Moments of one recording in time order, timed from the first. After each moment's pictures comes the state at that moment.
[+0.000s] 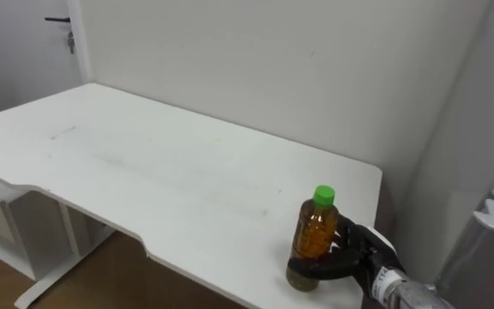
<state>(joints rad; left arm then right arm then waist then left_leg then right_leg) 0.21 0.21 0.00 0.96 0.38 0.22 0.03 -0.59 -0.35 0.26 0.74 0.46 0.11 0.00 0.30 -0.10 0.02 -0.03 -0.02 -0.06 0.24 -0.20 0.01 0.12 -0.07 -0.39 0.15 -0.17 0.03</state>
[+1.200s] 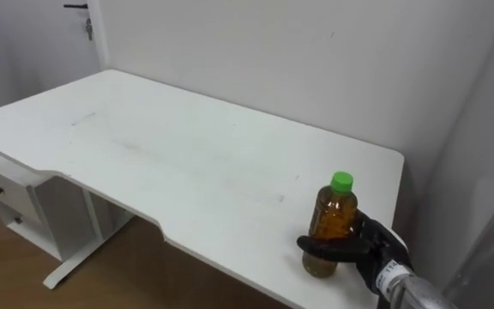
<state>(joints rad) 0.23 0.23 -0.05 0.97 0.38 0.20 0.04 -0.60 -0.35 0.25 0.74 0.67 0.08 -0.12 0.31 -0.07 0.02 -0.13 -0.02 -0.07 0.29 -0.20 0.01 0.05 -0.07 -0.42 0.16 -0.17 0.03</state>
